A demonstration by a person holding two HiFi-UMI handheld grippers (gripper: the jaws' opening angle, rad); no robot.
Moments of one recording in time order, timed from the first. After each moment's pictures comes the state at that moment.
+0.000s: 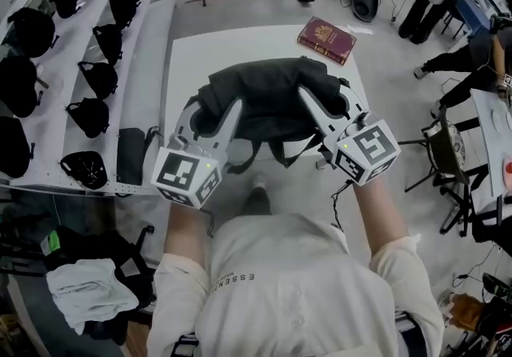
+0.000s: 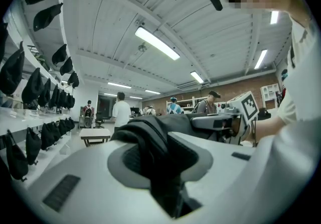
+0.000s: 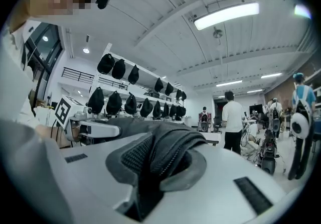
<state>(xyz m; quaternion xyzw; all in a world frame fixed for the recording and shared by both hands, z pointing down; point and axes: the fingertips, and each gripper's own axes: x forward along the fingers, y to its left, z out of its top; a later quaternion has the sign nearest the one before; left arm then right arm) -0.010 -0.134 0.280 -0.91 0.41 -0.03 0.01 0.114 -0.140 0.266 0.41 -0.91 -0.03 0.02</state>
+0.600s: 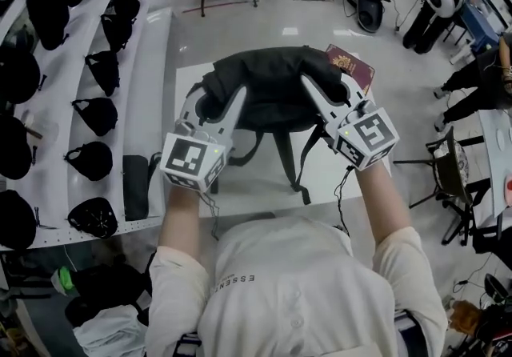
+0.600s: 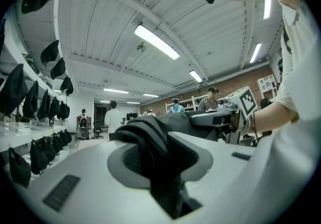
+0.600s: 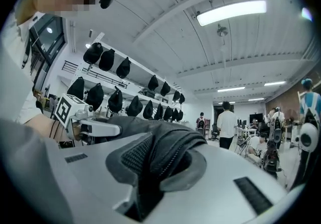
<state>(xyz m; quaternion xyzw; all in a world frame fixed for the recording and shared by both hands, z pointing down) -0.047 -0.329 0.279 -0.92 0.40 -0.03 0.07 0.075 -0.330 0.264 0.41 -0.91 -0.07 0.01</state>
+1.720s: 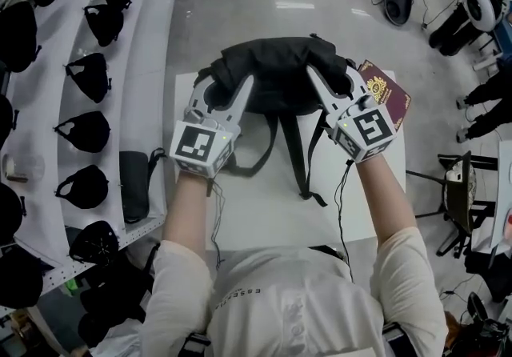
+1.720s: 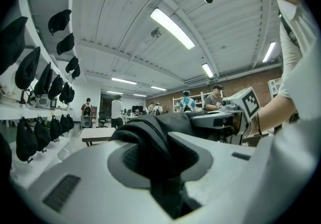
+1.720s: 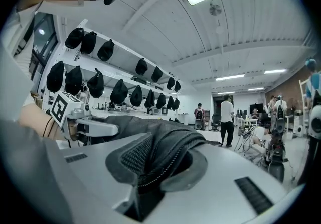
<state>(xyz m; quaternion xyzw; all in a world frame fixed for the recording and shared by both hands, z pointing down) -0.060 -0.531 0.368 -0.91 0.42 -0.04 0.02 0.061 -0.540 0.354 0.42 -0.91 -0.03 0.03</state>
